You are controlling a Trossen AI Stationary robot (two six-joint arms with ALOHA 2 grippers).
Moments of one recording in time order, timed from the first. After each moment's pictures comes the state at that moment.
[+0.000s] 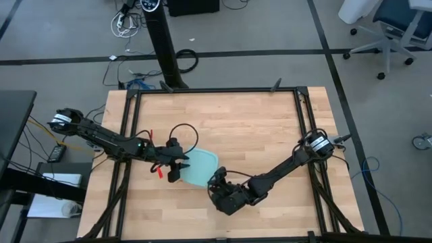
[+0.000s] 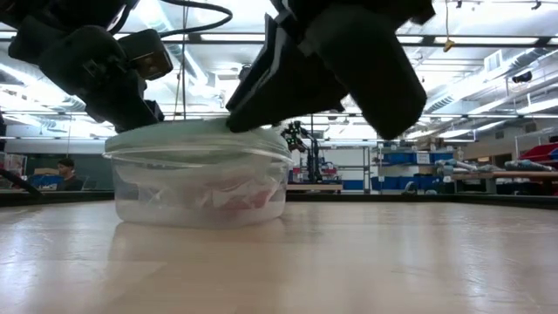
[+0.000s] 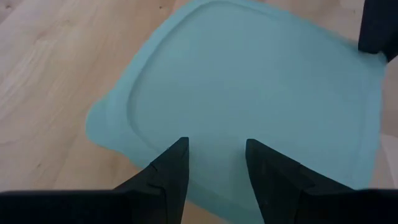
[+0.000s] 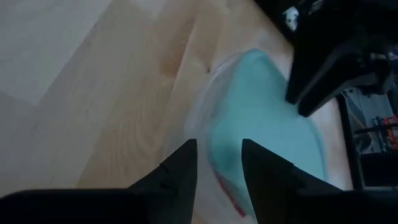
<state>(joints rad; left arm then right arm) -0.26 1.18 0.45 0.02 -0.21 -0.40 0.53 2.06 1.40 -0.13 0.71 -0.27</state>
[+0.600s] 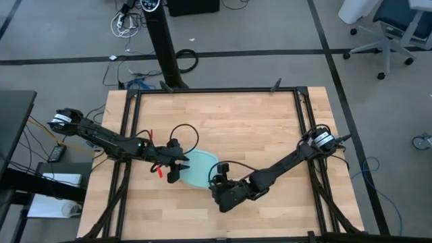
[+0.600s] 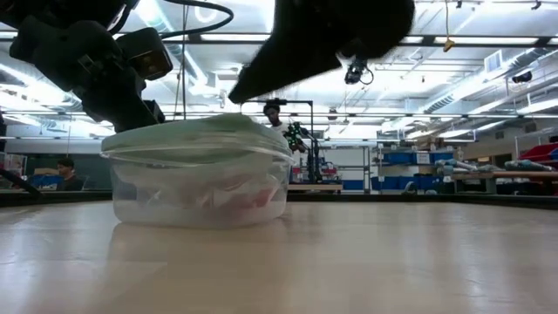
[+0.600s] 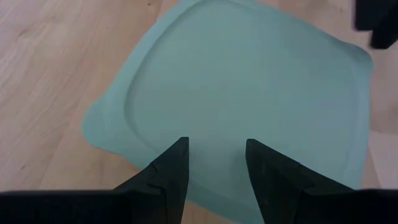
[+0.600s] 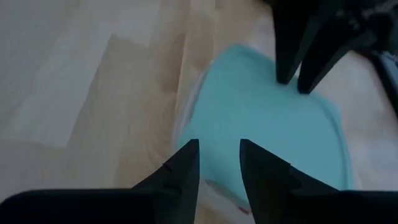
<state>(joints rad) -0.26 1.18 0.45 0.03 -0.17 -0.40 0.50 2.00 1.40 -0.19 0.60 0.00</state>
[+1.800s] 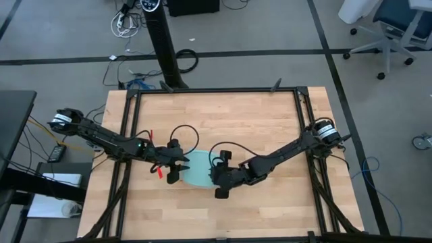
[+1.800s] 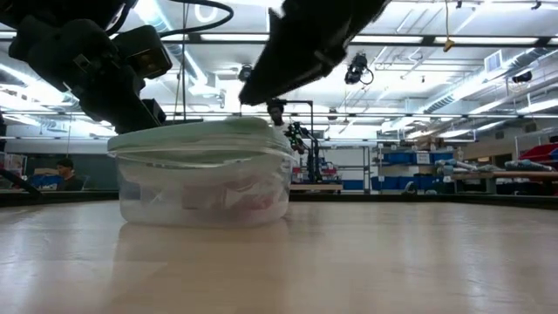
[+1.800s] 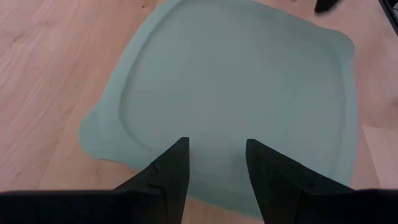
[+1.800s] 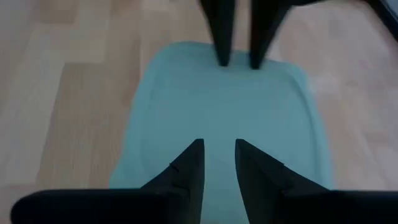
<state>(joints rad) -0.26 1.18 0.45 0.04 -0.17 -0.37 0.39 1.93 1.37 -0.25 0.51 0.21</state>
